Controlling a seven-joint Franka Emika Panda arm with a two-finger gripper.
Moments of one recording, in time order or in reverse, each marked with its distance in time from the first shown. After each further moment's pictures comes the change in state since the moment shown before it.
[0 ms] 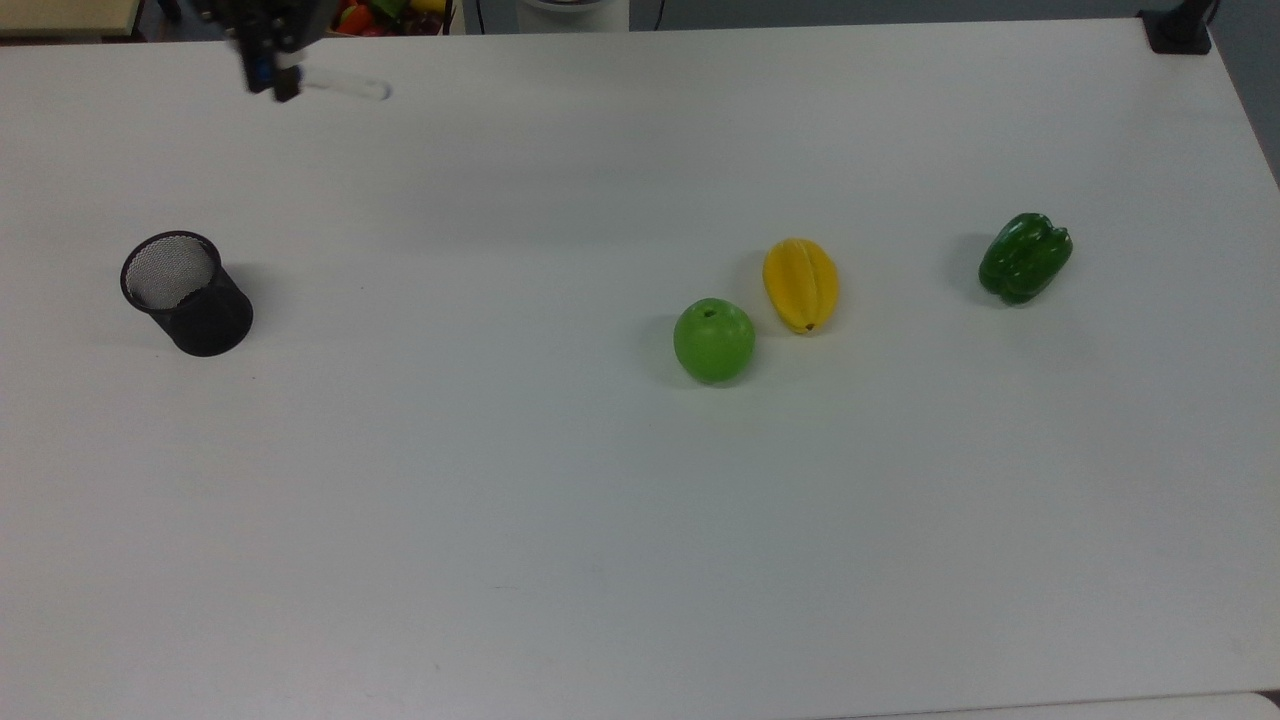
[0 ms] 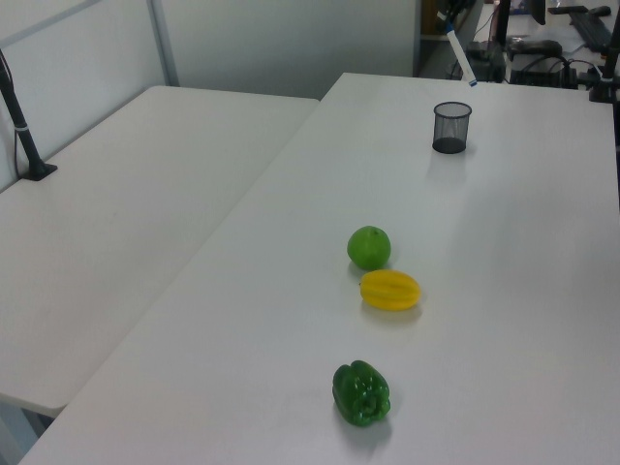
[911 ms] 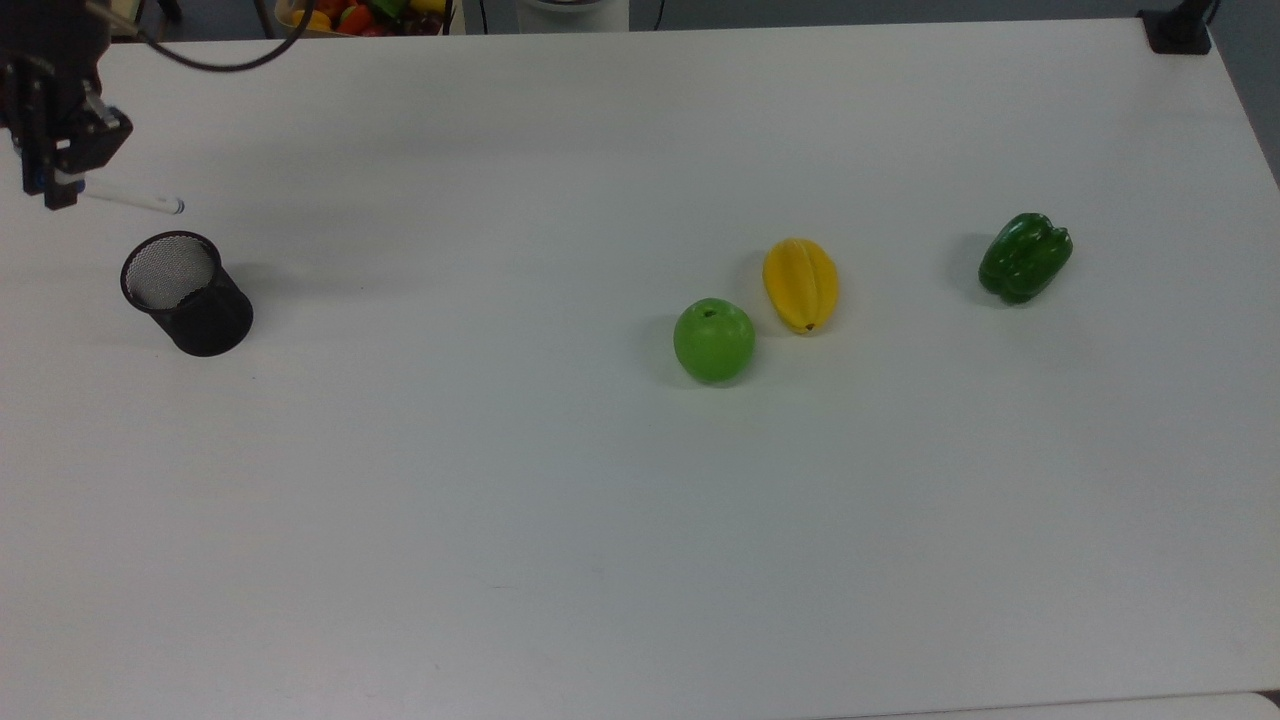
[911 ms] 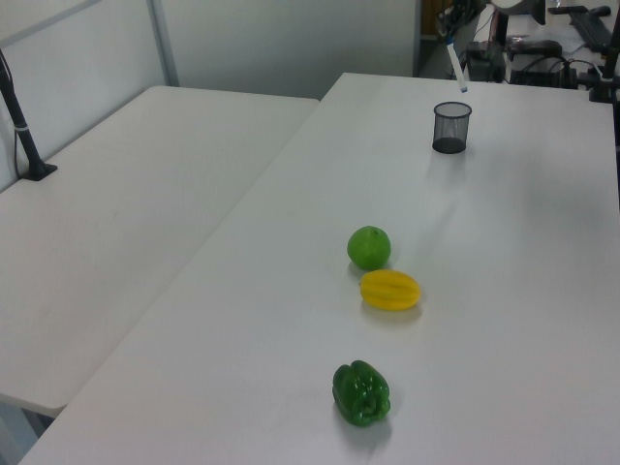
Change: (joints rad) arm -0.180 0.210 -0.041 -0.011 -0.137 0.393 -0.008
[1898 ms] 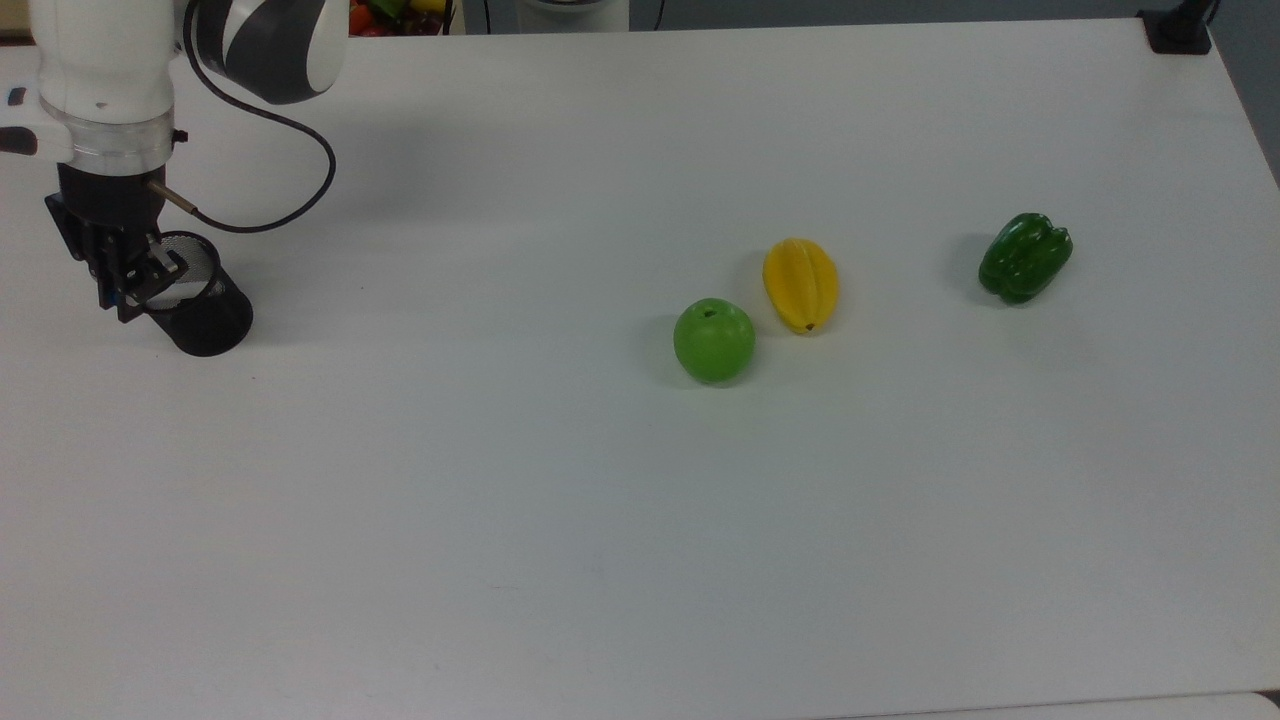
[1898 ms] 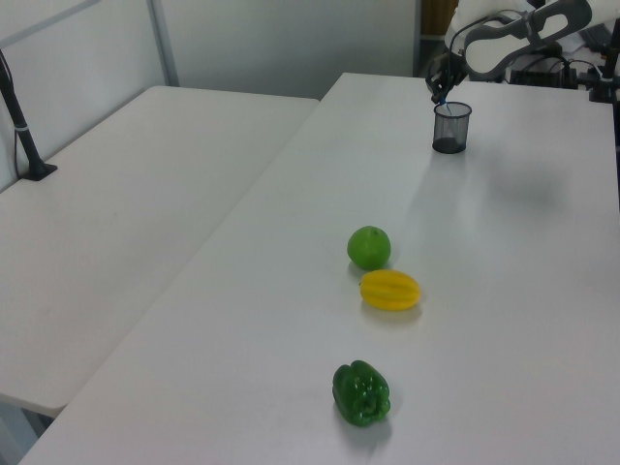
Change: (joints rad) arm -0.020 0.247 -0.015 -0.003 -0.009 0.124 0.000
